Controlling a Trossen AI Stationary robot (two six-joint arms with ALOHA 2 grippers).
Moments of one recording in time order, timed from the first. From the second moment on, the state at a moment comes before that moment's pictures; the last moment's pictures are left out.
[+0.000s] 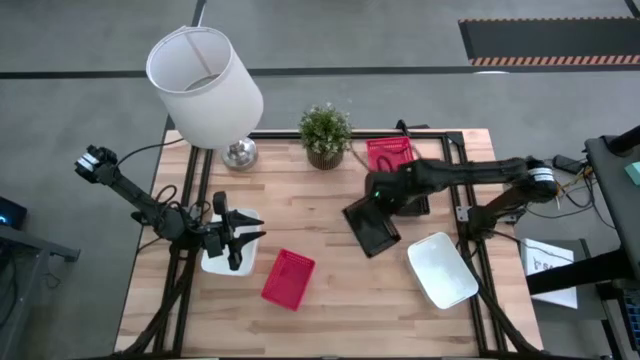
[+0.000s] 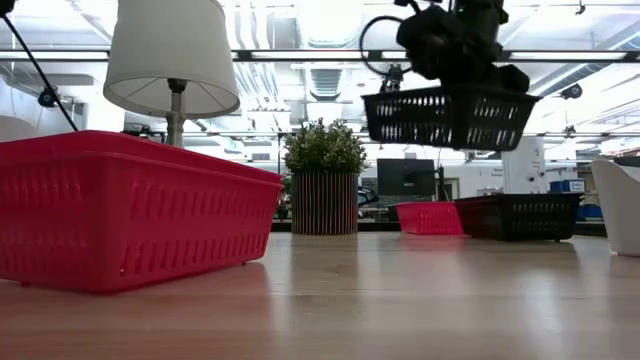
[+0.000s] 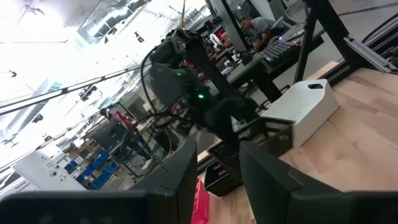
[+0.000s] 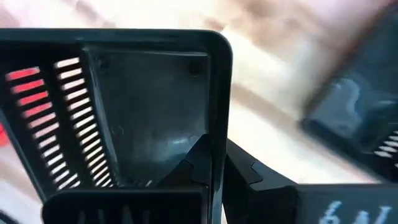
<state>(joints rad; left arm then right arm) -0.61 0.76 0.41 0.52 -0.72 0.77 -0.06 1.49 1.27 -1.08 -0.03 0.95</state>
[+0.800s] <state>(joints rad) -0.61 0.76 0.41 0.51 -0.72 0.77 -0.70 1.31 1.21 -1.33 -0.01 0.57</state>
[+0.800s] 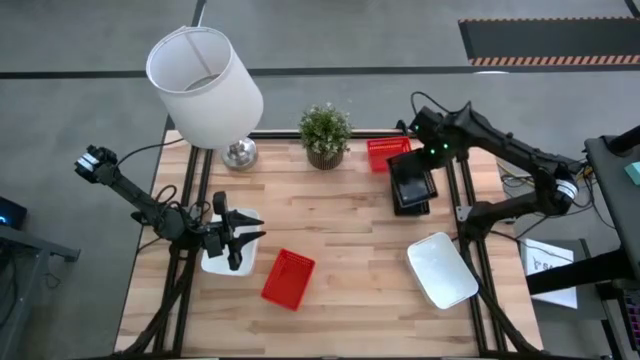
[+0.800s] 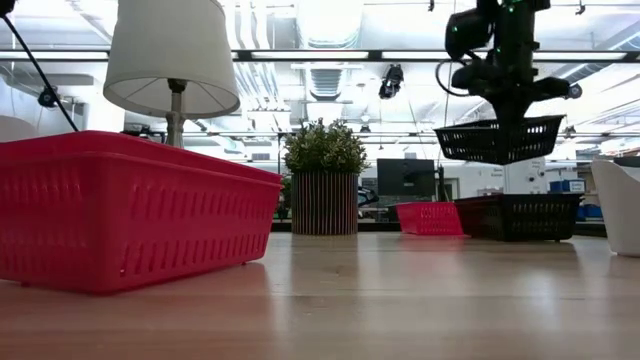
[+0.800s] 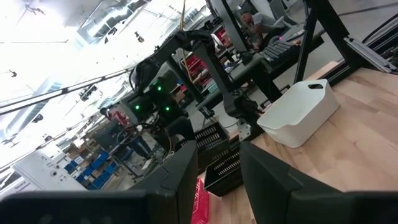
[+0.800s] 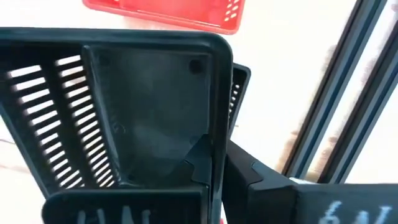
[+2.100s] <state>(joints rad) -0.61 0.76 0.41 0.51 -0.72 0.76 -0.79 1.31 0.98 -1.15 -0.13 0.54</state>
